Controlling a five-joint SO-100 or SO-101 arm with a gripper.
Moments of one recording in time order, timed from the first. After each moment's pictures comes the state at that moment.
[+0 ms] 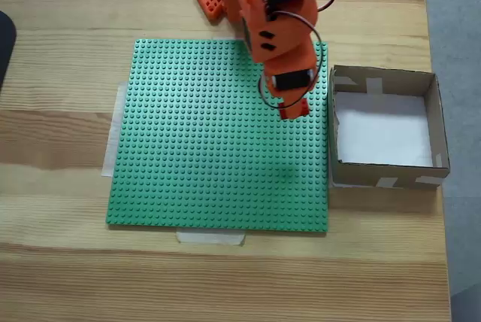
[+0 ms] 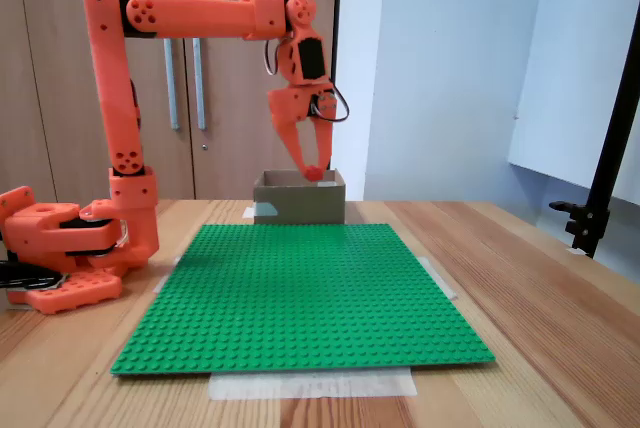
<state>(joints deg) -26.0 95.9 81.1 83.6 9.1</state>
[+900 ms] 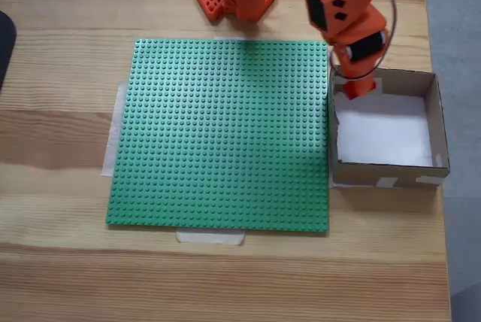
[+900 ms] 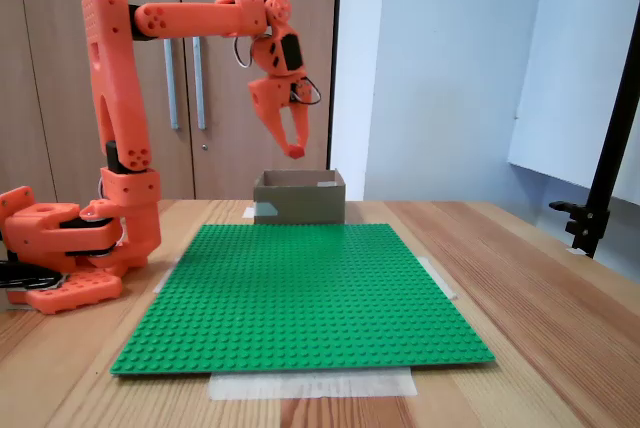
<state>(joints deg) -43.3 94.0 74.3 82.2 11.4</state>
